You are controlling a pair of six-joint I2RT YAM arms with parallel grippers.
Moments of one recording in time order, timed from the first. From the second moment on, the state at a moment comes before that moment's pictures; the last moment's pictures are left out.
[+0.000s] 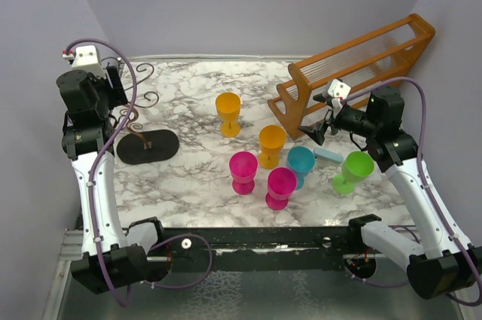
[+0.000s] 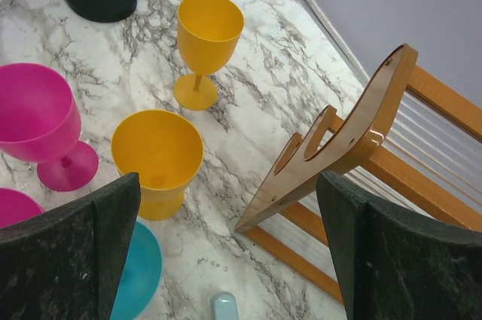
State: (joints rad) left arm 0.27 1.04 1.26 -0.48 -0.01 0.03; right arm 0.23 0.98 1.02 -0.33 -0.73 -0.51
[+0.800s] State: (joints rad) left arm 0.28 1.11 1.25 -0.40 0.12 0.02; right arm 0.23 0.99 1.01 -0.33 -0.73 -0.51
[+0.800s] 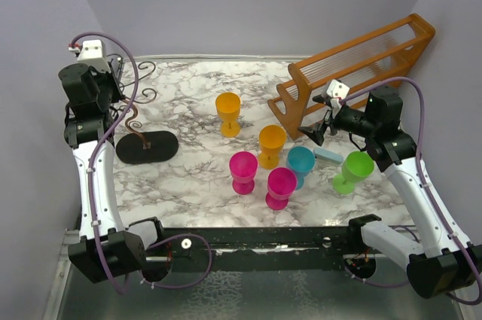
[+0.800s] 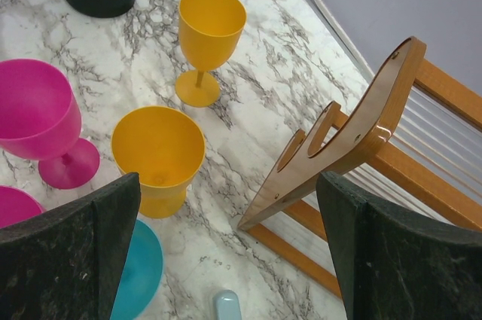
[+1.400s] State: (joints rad) left arm 0.29 1.18 1.31 -0.38 0.28 -0.01; right arm 0.23 0.99 1.01 -0.32 -0.73 -0.51
